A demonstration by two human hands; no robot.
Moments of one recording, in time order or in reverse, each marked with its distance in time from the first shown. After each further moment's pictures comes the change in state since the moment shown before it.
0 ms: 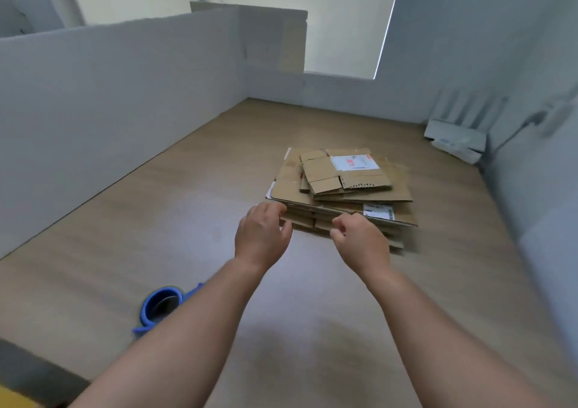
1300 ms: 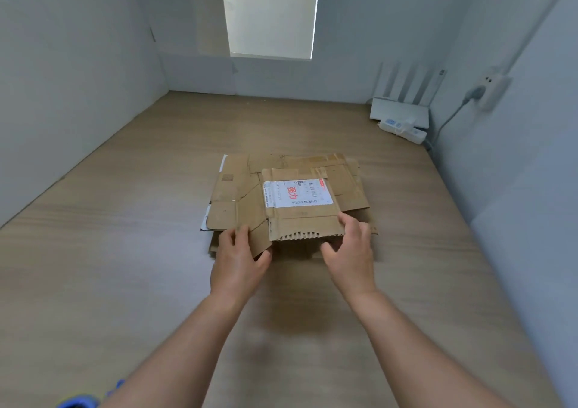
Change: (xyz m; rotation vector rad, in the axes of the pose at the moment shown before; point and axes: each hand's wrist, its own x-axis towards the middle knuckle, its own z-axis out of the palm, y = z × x) left_hand 0.067 0.018 0.072 -0.108 -0.288 -0.214; right_hand 0.055 0.057 0.009 0.333 0.215 0.289
